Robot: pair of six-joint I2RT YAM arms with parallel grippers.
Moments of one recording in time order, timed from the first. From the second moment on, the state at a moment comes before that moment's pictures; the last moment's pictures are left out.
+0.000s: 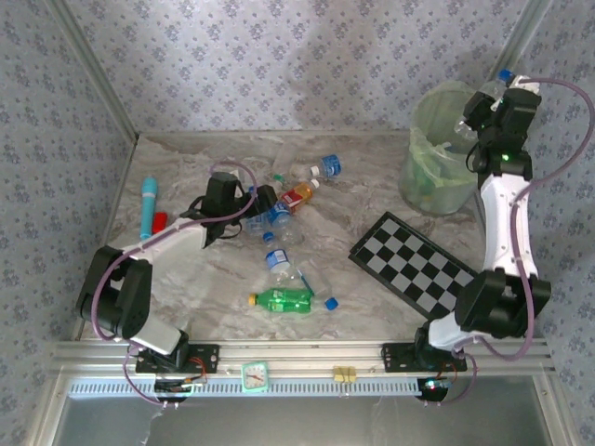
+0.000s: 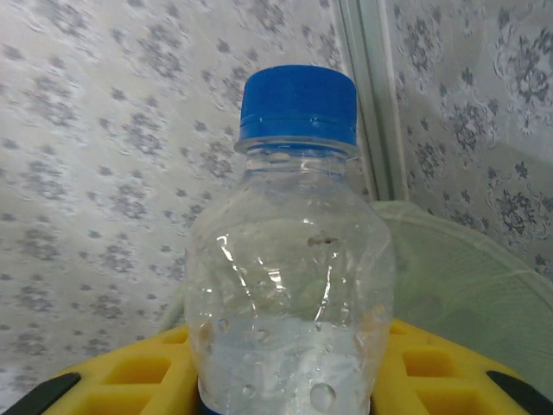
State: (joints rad) left arm -0.44 1.51 0.89 -0.01 0.13 -0.72; right arm -0.23 1.50 1.57 -0.28 0.03 0.32
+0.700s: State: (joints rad) left arm -0.45 1.51 0.89 -0.03 0.12 -0.71; right arm -0.23 1.88 1.86 -0.60 -0.04 0.29
